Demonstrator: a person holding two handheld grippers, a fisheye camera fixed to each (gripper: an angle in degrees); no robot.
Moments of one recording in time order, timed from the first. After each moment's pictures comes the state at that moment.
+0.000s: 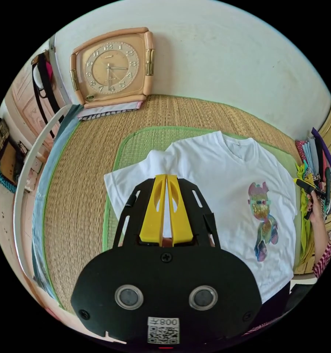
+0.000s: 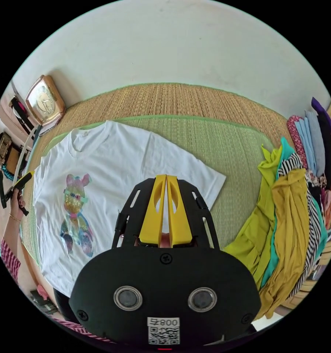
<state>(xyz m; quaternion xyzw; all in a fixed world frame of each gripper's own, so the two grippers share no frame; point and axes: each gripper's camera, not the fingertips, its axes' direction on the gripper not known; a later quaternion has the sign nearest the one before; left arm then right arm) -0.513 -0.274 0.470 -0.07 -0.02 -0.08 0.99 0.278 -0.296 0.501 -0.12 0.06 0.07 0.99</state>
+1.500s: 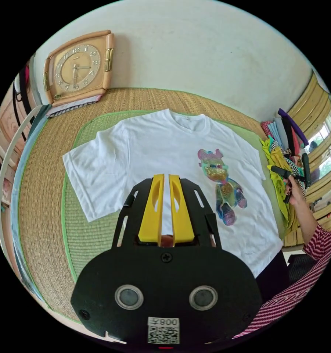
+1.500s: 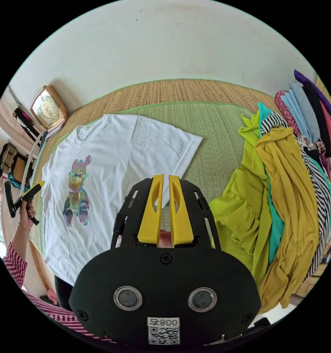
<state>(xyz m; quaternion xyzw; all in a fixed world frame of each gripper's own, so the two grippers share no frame) -0.345 -0.211 0.496 -0.06 0.15 0.01 0.99 0.385 -0.156 0.430 -0.12 0.01 0.15 0.98</state>
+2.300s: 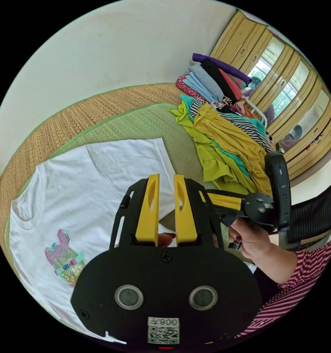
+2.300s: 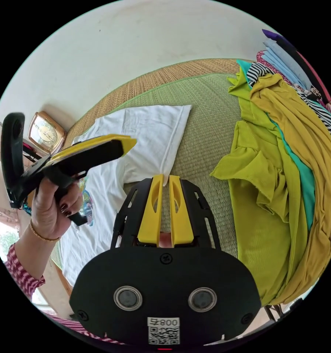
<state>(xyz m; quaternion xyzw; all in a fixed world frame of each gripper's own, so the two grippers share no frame) 0.022 -0.340 0.595 -0.09 0.25 0.25 0.93 0.444 -0.089 0.437 -0.09 -0.05 0.25 0.96</state>
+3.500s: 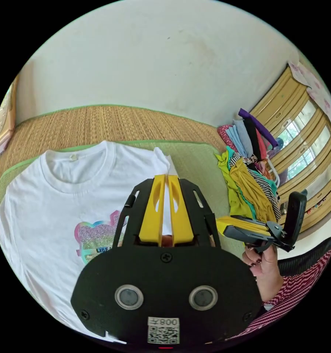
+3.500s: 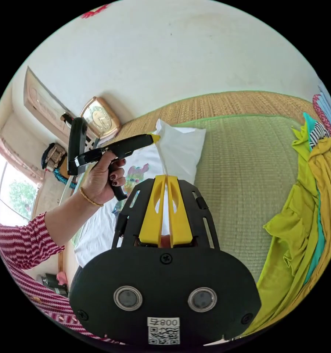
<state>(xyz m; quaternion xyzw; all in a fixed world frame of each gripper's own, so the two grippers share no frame) -0.197 -0.332 0.635 -0.07 0.23 -0.01 0.97 0.377 -0.145 0.449 -0.05 -0.18 0.09 0.98</state>
